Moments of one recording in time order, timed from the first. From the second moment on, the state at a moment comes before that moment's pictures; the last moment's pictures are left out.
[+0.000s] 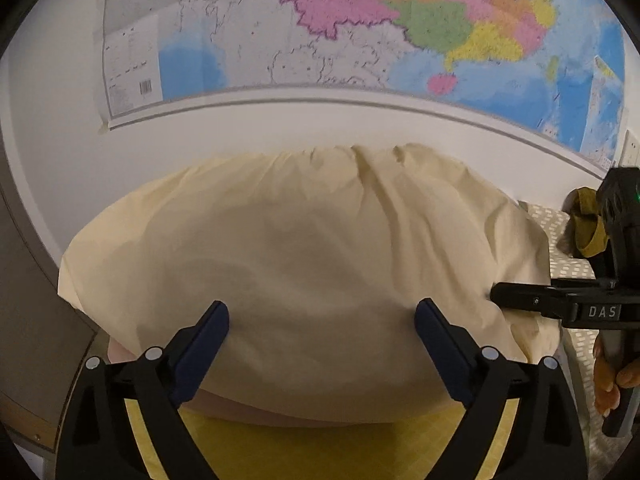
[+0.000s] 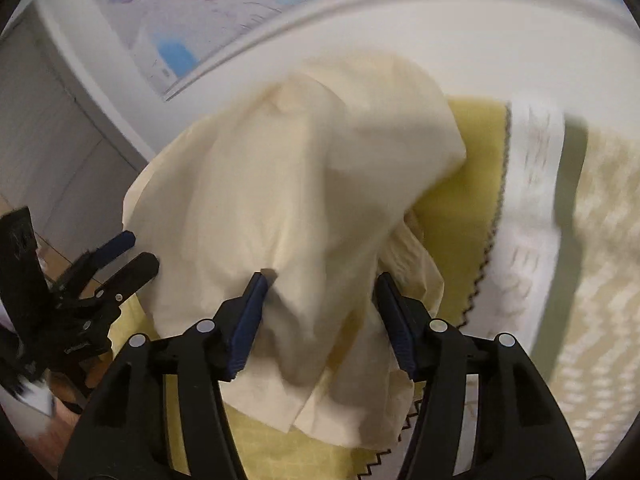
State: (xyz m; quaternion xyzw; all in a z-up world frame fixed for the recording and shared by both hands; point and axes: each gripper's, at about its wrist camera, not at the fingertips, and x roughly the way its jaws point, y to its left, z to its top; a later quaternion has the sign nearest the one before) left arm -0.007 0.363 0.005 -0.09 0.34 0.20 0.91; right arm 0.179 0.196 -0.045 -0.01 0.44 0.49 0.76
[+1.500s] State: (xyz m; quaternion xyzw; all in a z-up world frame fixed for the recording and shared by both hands) left arm -0.066 0.308 0.011 -0.13 0.34 0.29 0.89; right arm 0.052 0.149 0.000 -0.14 0.26 0.49 0.82
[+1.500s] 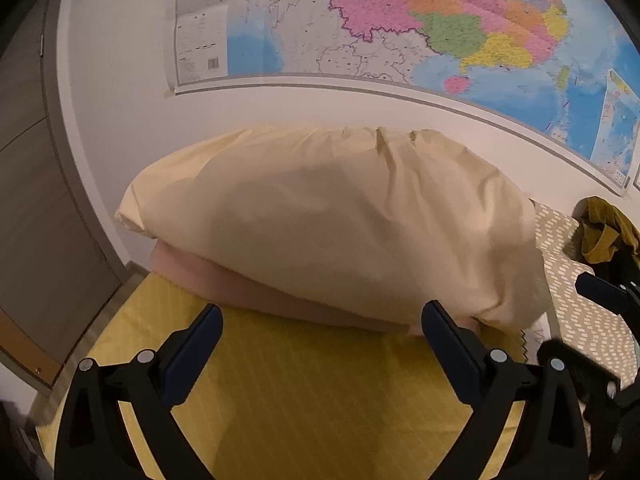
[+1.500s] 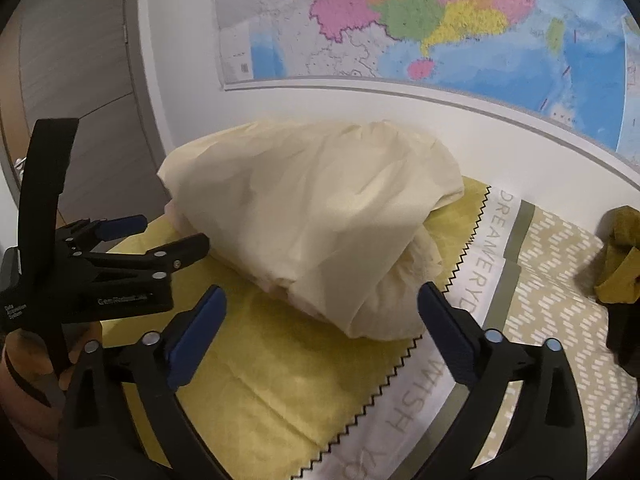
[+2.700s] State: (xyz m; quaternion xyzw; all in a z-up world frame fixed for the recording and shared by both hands) left arm -0.101 0.245 0.019 -0.09 0.31 0.33 0.88; right arm 0.014 0.101 -0.010 -0.13 0.26 0.49 0.82
